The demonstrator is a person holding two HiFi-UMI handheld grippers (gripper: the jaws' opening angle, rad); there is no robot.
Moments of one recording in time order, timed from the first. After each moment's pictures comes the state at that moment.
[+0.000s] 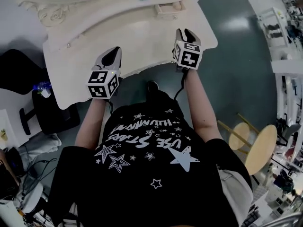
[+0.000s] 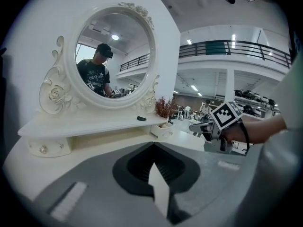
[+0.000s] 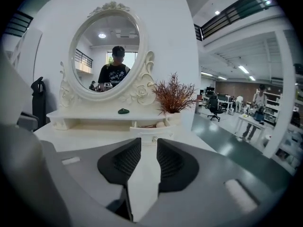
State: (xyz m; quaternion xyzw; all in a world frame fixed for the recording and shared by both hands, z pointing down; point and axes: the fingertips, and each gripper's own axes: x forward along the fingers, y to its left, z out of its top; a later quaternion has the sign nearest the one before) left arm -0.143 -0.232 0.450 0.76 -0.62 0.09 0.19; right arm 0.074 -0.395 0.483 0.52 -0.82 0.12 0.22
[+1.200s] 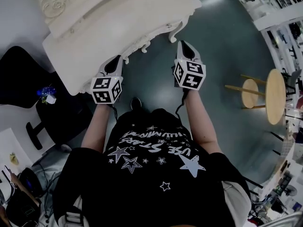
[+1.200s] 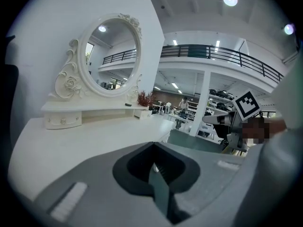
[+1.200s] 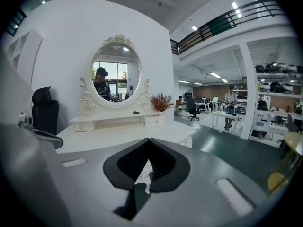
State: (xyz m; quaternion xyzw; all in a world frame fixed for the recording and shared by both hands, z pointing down) left arm -0.154 -0.021 0.475 0.83 -0.52 0.11 0.20; right arm 0.087 -0.074 0.442 0.62 -0.76 0.13 0.15
